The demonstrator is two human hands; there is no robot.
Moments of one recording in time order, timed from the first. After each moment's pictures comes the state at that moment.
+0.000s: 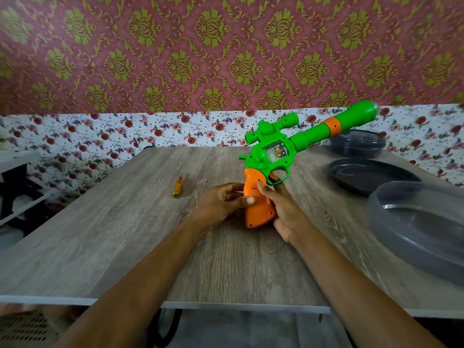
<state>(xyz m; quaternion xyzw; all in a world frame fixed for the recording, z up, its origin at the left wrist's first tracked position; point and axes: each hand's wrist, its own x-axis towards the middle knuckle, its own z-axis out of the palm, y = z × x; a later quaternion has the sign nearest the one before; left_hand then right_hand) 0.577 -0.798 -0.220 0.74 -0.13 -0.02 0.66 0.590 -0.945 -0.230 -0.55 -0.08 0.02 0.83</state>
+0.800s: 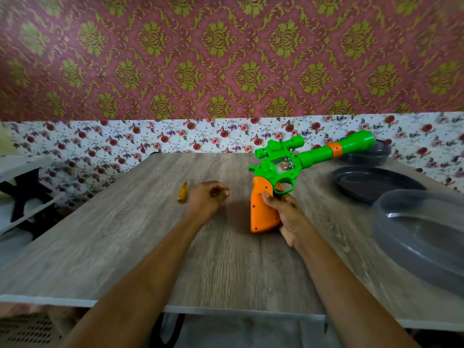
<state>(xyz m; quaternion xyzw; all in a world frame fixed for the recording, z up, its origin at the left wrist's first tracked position) 0.607 -0.770 -0.223 0.88 -0.03 0.21 0.42 0.590 -0.949 -0.228 -0.56 -0.04 0.03 0.83</state>
